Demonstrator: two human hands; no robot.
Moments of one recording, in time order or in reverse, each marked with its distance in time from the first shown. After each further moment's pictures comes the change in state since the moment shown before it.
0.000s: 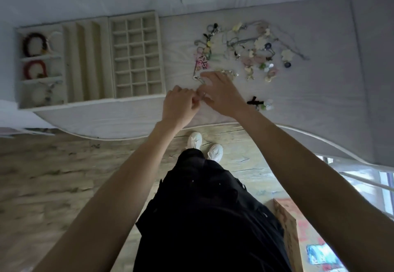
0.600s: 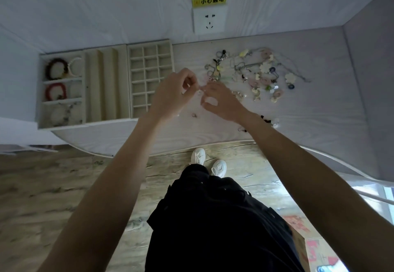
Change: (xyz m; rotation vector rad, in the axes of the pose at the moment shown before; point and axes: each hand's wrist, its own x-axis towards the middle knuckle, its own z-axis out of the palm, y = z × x) left_hand 0.023 -0.017 -0.107 -0.358 0.115 0.168; right_hand 0.038 -0.014 -0.013 0.373 0.037 0.114
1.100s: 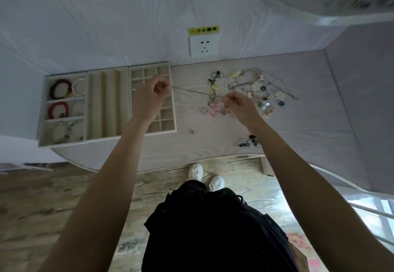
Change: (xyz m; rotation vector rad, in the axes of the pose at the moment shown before) left_hand 0.017 -0.038 -0.025 -0.029 0.249 -0.208; right_hand -0.018 -0.004 -0.054 0.519 0.260 0.339
